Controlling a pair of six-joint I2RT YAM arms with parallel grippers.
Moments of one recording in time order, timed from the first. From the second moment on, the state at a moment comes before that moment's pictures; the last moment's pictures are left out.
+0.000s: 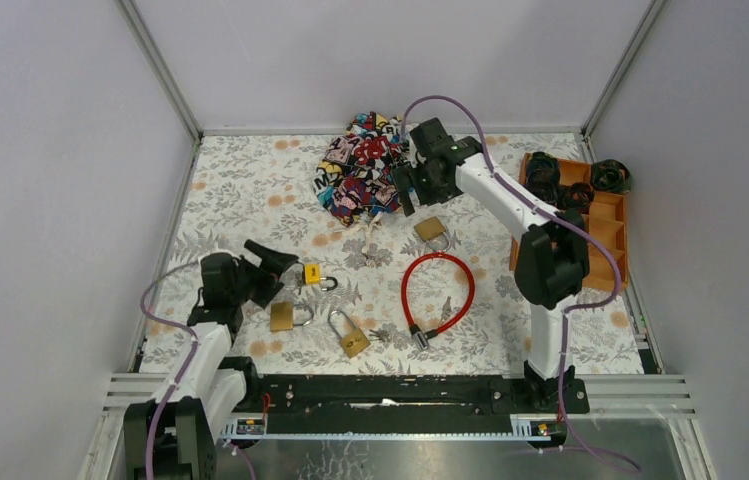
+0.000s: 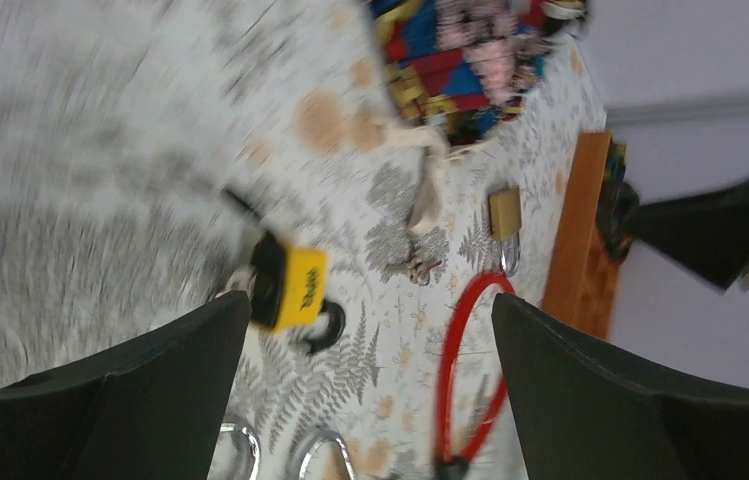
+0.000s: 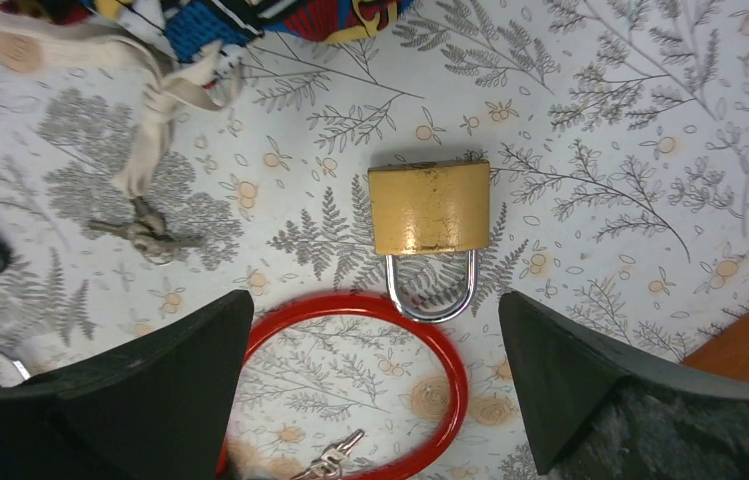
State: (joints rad) left arm 0.09 0.85 0.30 0.02 0.40 -0.92; right arm 0.52 1.98 1.81 -0.89 0.00 0.08
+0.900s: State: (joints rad) left arm 0.09 0.92 0.20 0.12 0.30 -1.24; right arm 0.76 1.92 1.55 -0.74 -0.19 0.12
